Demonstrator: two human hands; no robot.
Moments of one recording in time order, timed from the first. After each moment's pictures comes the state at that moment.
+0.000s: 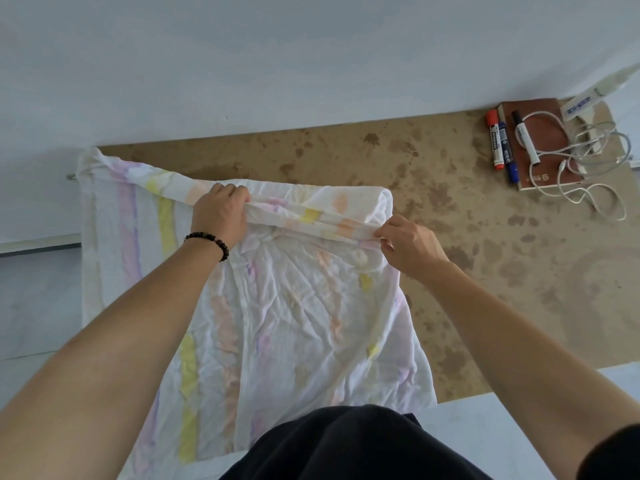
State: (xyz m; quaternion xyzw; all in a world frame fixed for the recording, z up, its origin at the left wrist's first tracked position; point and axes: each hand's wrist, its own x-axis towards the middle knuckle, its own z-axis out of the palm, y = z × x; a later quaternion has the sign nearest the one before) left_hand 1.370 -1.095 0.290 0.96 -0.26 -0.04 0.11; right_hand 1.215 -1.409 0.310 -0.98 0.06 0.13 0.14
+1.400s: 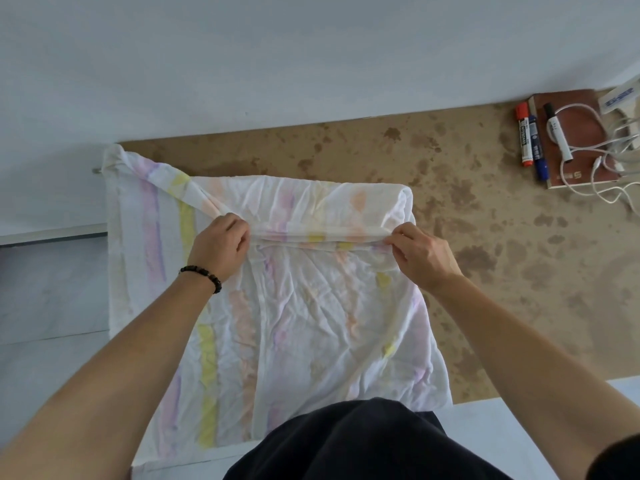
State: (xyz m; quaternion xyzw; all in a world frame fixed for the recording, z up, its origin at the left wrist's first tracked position) left_hand 1.327 -1.042 0.284 0.94 -0.28 -0.04 0.17; right_hand 1.201 -1.398 0.294 -0.99 -0.03 -0.02 0.16
